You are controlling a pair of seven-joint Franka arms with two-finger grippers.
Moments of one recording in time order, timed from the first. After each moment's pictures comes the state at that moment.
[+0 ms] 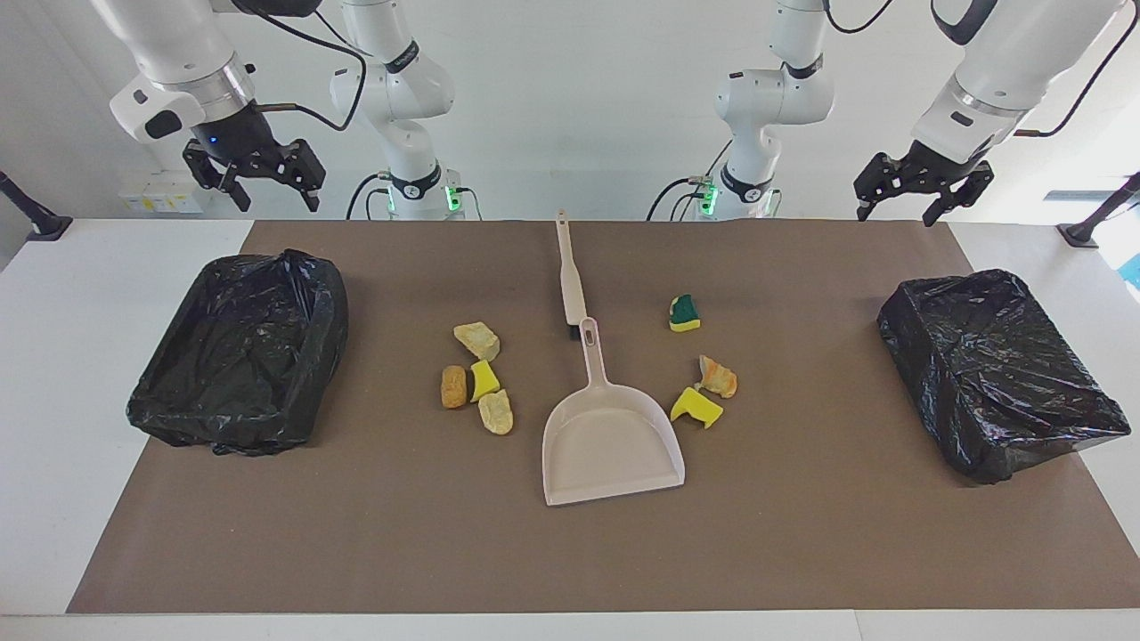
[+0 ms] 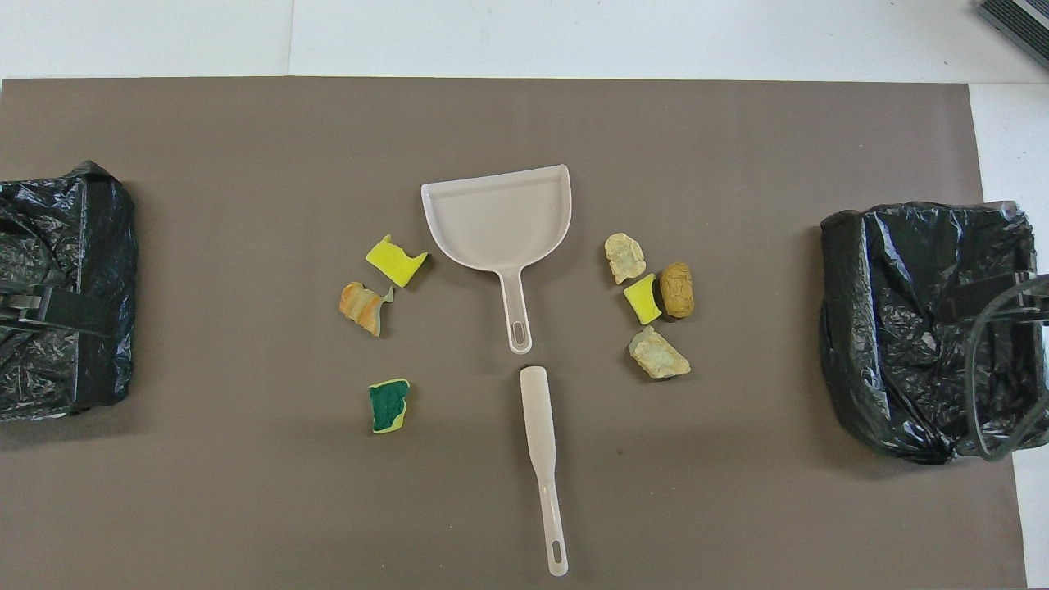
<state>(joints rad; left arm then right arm) -0.09 -0.09 0.04 -1.64 -0.01 1.49 0.10 0.06 -0.07 -0.11 -1.59 0.00 1.45 -0.02</state>
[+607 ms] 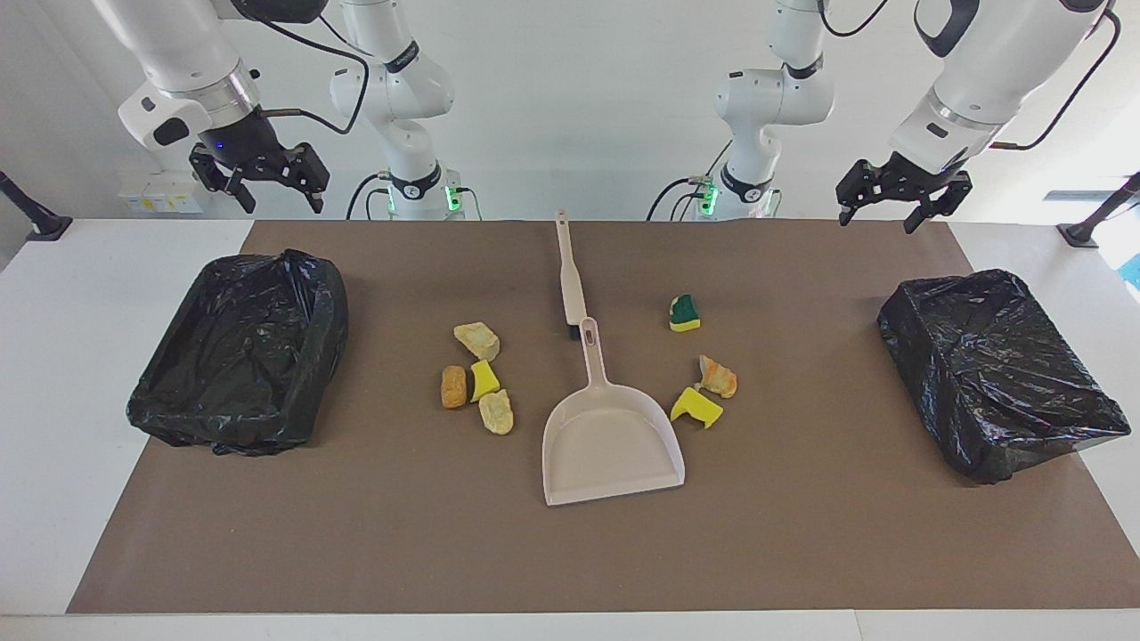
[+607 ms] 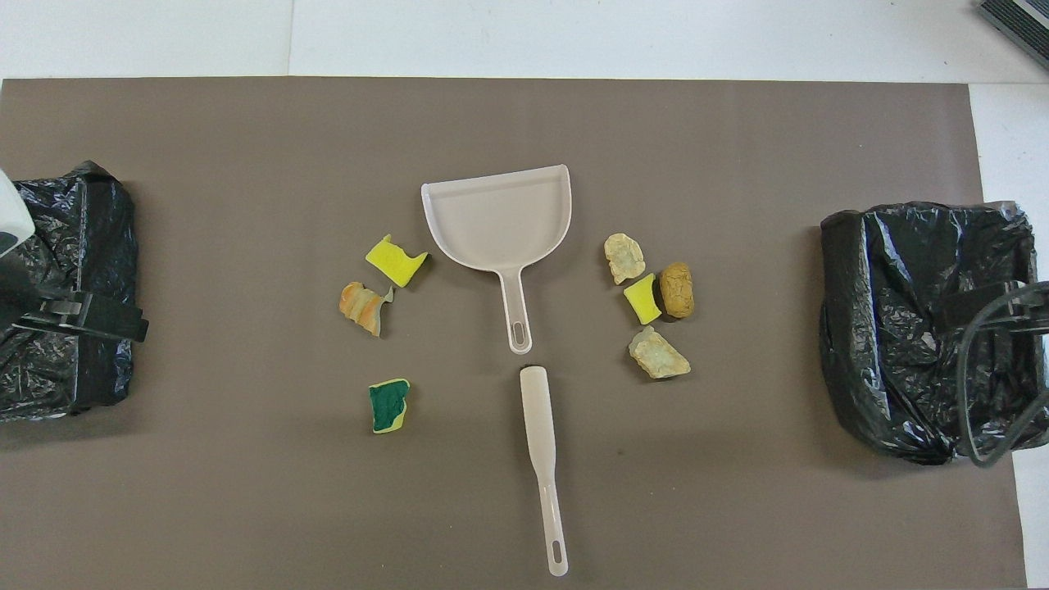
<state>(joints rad) -0.12 -0.09 0.03 -1.67 -0.03 1.50 0.11 0.06 -0.09 -0.11 -1.62 0.00 1.45 -0.02</state>
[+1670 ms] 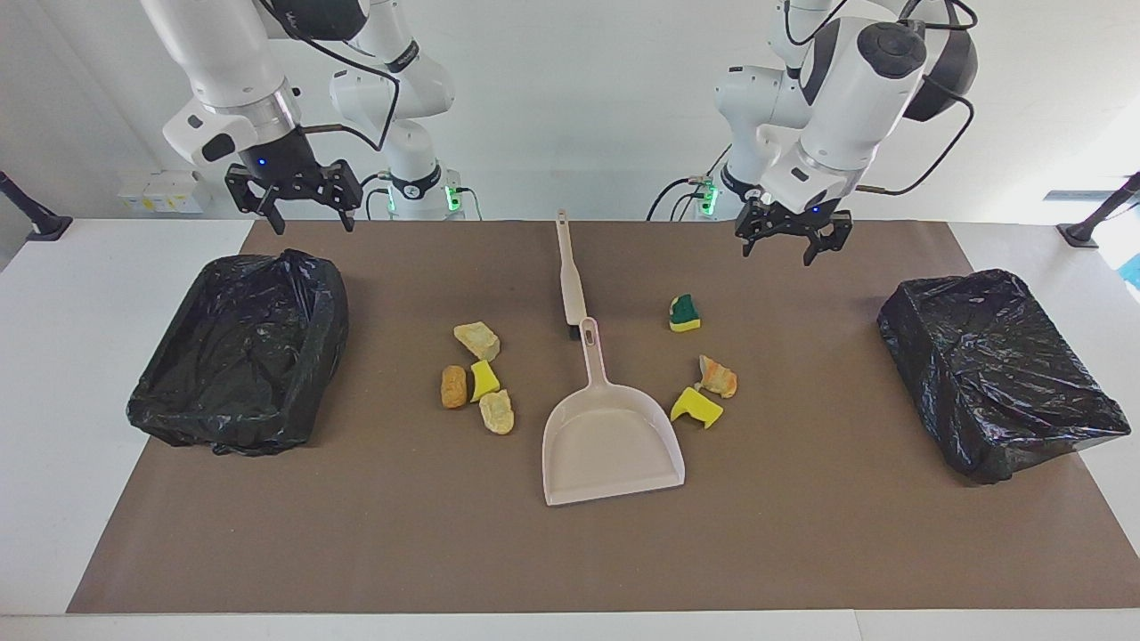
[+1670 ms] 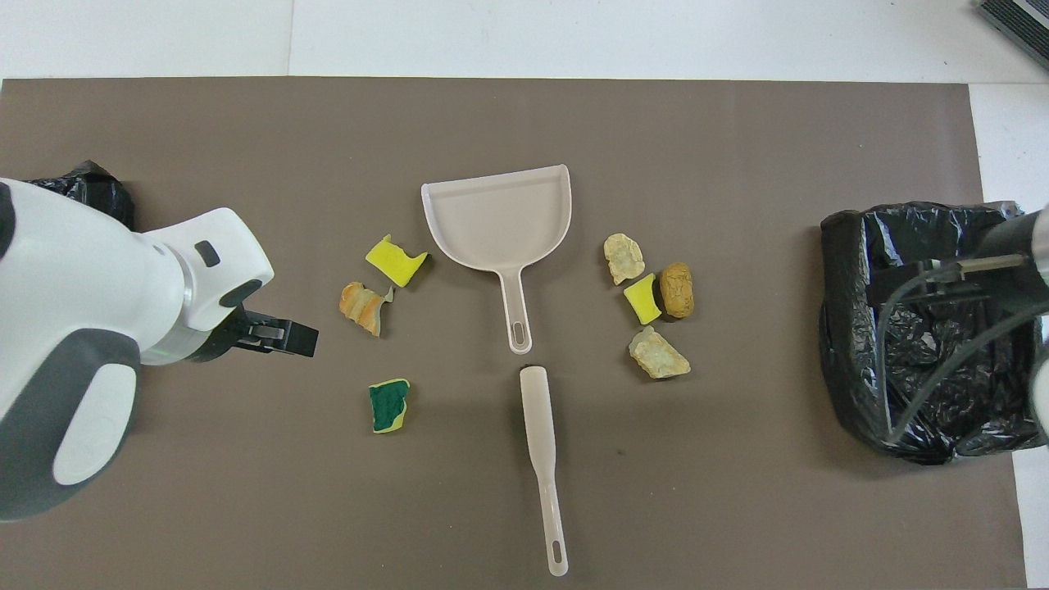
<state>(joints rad) -0.38 -0.12 0.03 -1.92 -0.03 1.77 -0.11 0.17 -0.01 -0.09 -1.61 -0.01 1.59 0.03</state>
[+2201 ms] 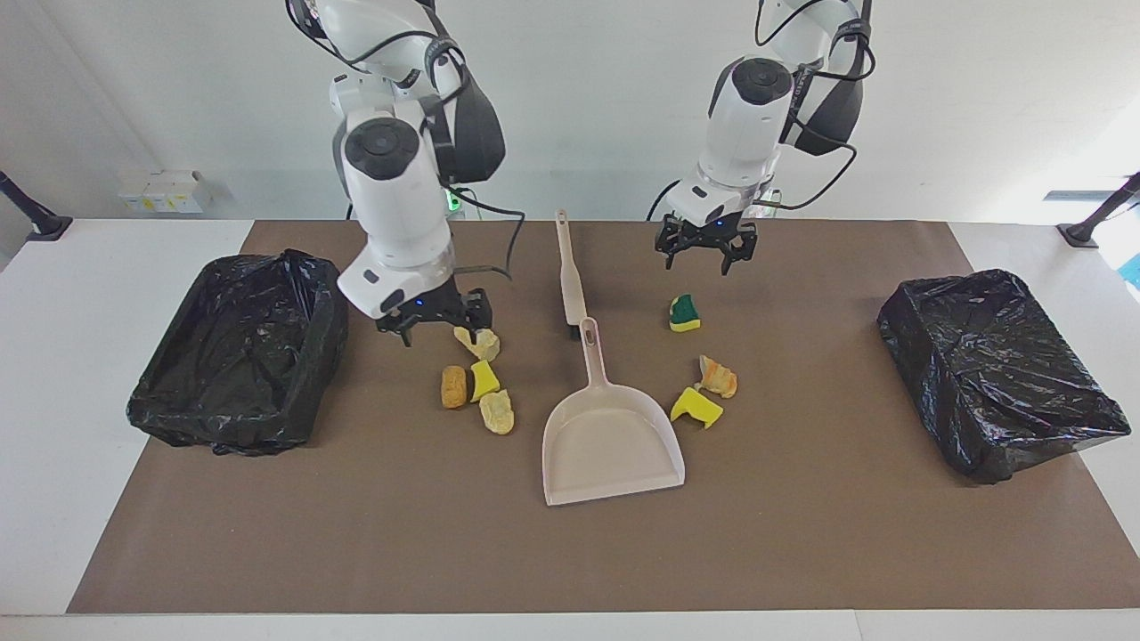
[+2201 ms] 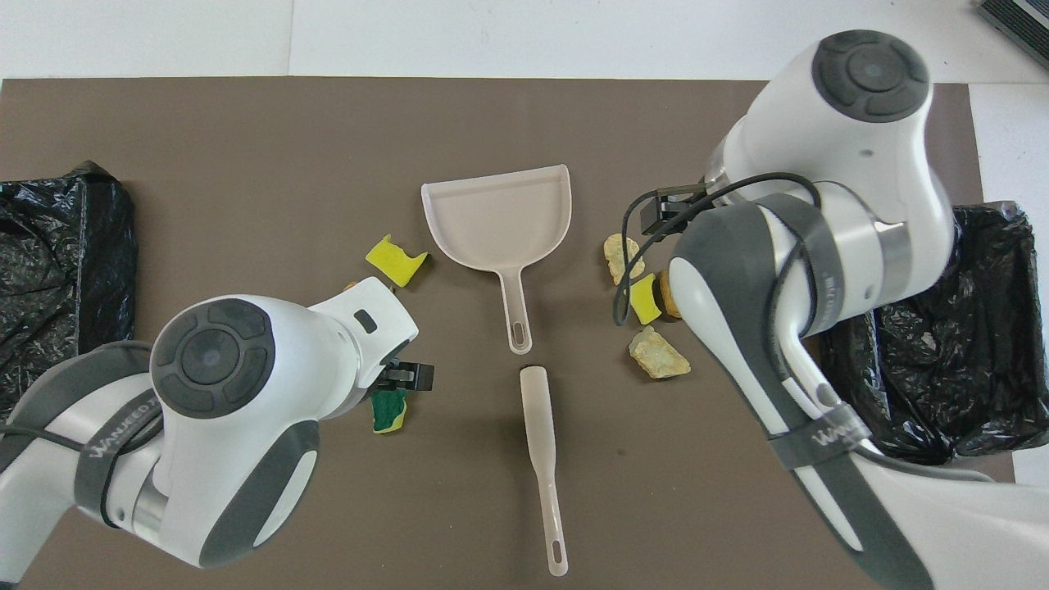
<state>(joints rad) -0.58 -0.13 0.03 -2.11 -0.03 2.02 -0.37 0.31 0.37 -0.01 -1.44 0.00 1.79 0.29</state>
